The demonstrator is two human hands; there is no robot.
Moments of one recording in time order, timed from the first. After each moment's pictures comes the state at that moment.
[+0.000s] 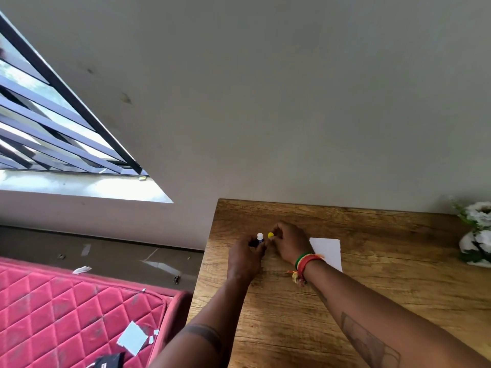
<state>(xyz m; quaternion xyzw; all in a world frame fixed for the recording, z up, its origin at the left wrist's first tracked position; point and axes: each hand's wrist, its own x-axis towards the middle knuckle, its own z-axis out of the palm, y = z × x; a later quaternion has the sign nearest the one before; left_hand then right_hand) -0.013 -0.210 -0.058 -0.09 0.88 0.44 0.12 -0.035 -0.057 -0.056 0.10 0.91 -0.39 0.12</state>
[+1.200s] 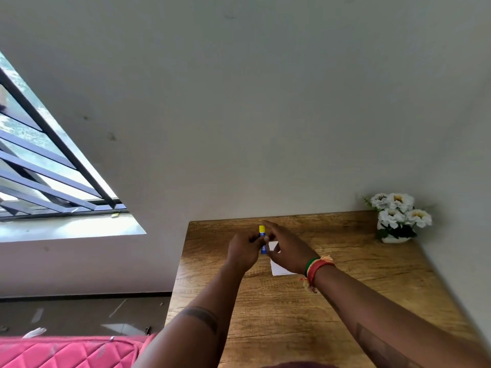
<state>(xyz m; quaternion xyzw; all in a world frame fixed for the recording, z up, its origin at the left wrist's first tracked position) 0.022 -0.134 0.025 0.08 0.86 0.48 0.13 0.066 0.027 0.029 -0.02 0.93 -0.37 0.05</state>
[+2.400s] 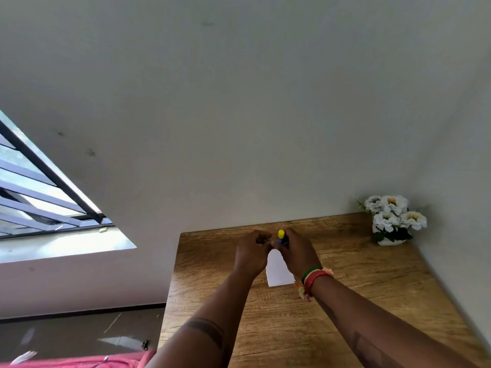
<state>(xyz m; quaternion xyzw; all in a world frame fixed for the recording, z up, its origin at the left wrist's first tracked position) 0.006 -0.091 0.021 0.05 0.84 0.52 0.15 0.056 0.048 0.015 0.15 0.90 -0.42 -0.05</state>
